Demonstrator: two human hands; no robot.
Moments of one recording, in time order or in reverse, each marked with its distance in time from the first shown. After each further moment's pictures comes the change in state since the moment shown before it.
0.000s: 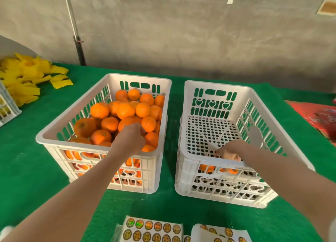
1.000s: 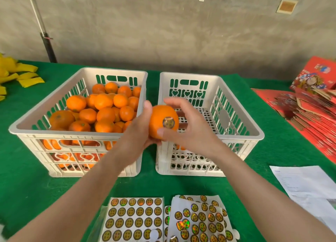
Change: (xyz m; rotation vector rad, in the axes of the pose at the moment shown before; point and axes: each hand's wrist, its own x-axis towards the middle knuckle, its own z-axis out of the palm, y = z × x) left_hand -0.115 0.093 -0.023 -1.194 -0.362 0.189; right_hand -0.219 -0.081 0.055 1.055 1.083 -0.838
